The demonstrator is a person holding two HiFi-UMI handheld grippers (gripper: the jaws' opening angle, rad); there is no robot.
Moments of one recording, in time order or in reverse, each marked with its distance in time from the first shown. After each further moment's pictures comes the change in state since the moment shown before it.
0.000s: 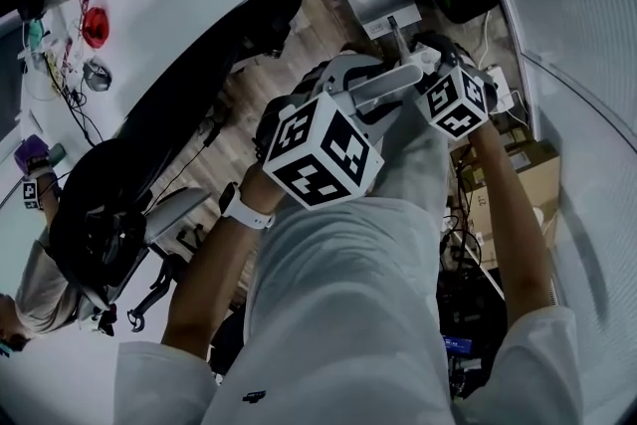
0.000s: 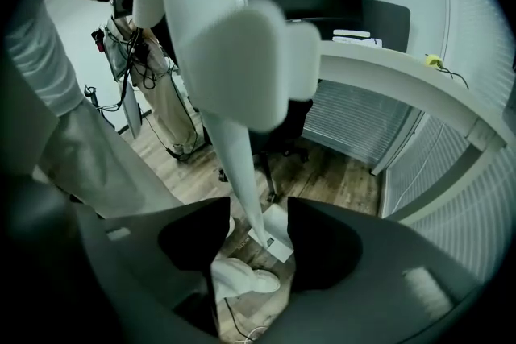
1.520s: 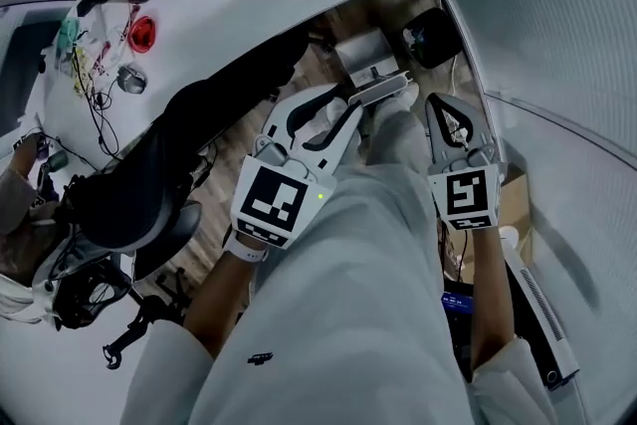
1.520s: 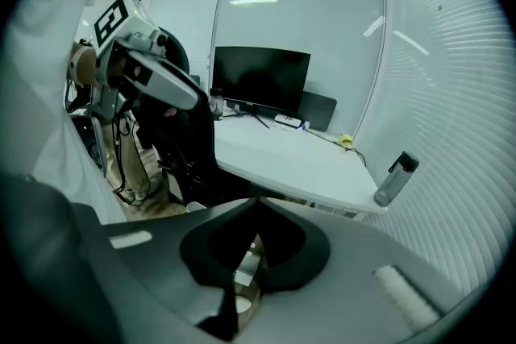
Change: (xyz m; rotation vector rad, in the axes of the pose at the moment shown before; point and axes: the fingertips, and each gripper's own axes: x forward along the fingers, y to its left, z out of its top) left arm -0.206 -0.004 0.054 -0.203 -0.551 0.346; right arm -0.248 0.023 0.169 0.085 -0.243 -0.444
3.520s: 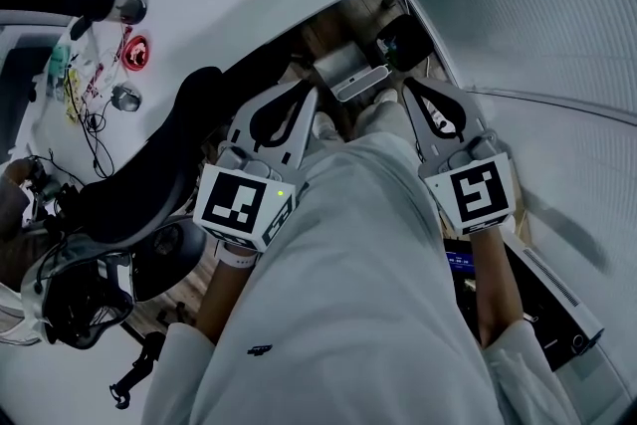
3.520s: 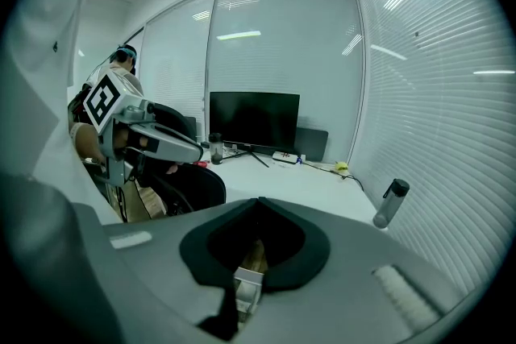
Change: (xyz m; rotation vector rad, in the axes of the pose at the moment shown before) left arm -0.073 0.013 0.037 -0.063 -0.187 0.027; right arm -0.063 0.024 0.114 0.115 -0.199 -0.014
